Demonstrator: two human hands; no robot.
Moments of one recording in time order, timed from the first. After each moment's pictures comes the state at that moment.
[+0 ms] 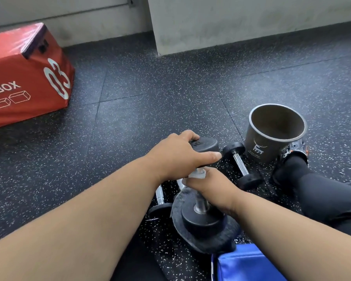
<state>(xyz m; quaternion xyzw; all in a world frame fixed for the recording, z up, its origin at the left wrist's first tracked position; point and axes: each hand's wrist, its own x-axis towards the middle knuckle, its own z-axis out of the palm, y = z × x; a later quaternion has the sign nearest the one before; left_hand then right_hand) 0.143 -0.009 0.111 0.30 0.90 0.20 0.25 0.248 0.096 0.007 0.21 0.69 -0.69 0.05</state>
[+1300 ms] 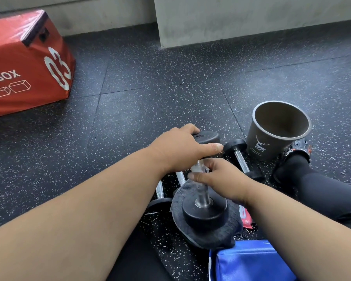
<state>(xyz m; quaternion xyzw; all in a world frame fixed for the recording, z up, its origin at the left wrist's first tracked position) 0.141 -0.005 0.116 0.29 0.91 0.17 0.24 0.246 0.125 0.003 0.14 0.77 -0.62 0.07</state>
